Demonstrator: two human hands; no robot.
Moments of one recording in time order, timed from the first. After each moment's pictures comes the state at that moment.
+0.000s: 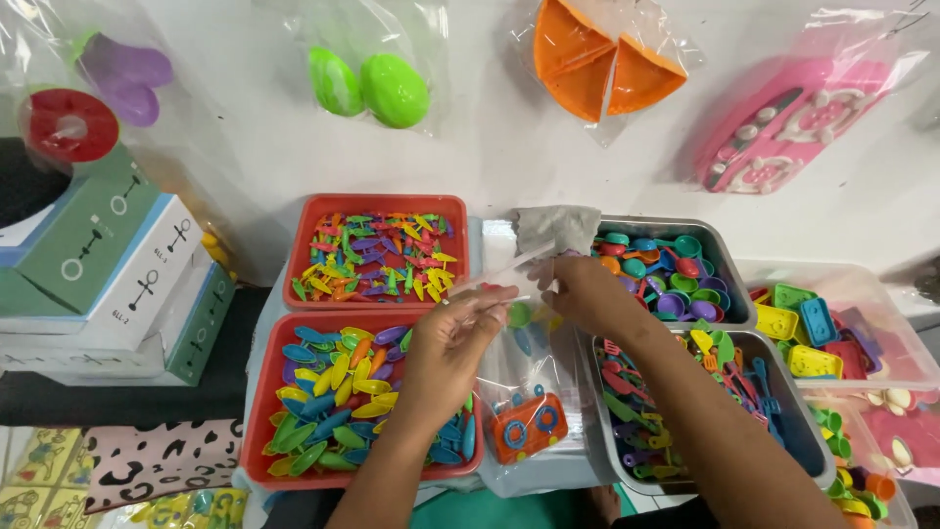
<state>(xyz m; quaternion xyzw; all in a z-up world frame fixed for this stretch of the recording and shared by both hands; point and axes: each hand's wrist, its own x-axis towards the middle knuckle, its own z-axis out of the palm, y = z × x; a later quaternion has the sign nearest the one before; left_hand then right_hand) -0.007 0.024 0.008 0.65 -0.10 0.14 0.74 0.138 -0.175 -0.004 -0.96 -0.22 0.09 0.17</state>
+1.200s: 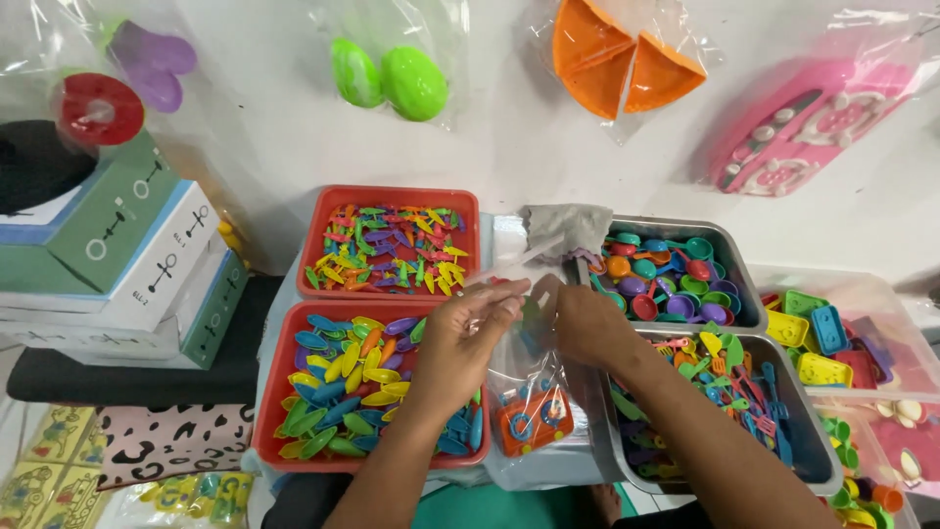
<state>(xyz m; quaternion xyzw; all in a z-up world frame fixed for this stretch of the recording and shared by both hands) -0.003 0.016 0.004 0.63 -0.08 0.17 0.75 0.103 -0.159 -0.019 -0.97 -0.19 0.13 0.06</state>
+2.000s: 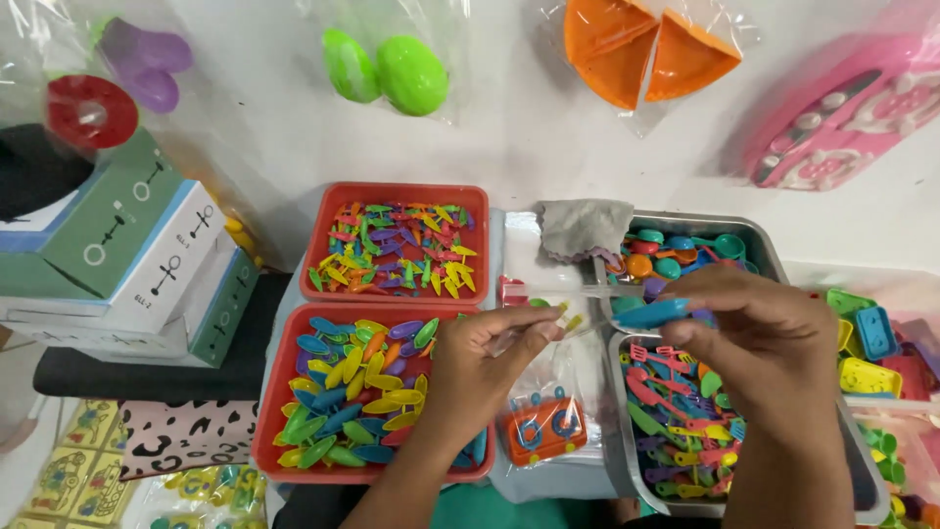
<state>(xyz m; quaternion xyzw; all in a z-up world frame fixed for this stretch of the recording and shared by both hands) -0.012 0.003 0.027 0.65 -0.05 0.12 0.75 0.040 -0.237 0.069 -0.70 -0.28 -0.07 0.66</state>
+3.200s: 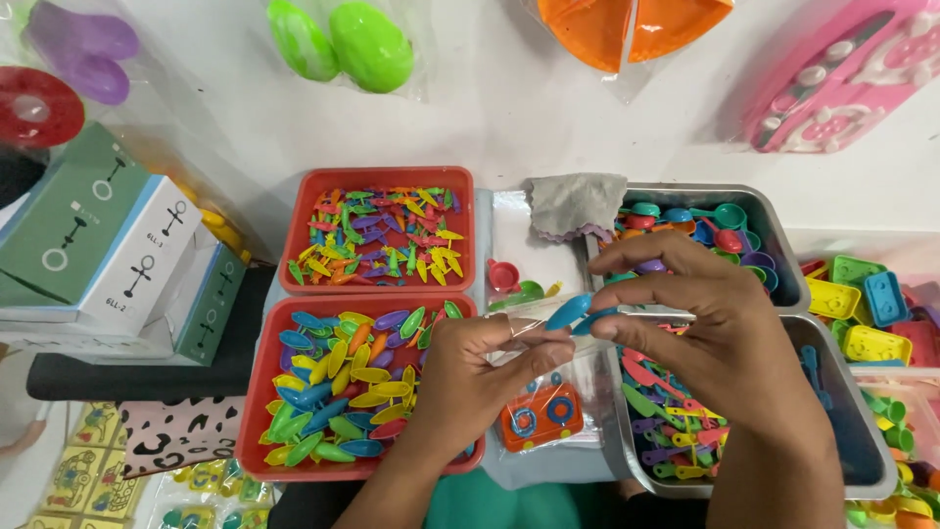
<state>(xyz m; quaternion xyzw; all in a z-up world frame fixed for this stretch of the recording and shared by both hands) -0.022 -0.003 0.042 0.70 -0.09 0.09 0.70 0.034 -0.204 0.103 -0.83 -0.31 -0.05 0.46</state>
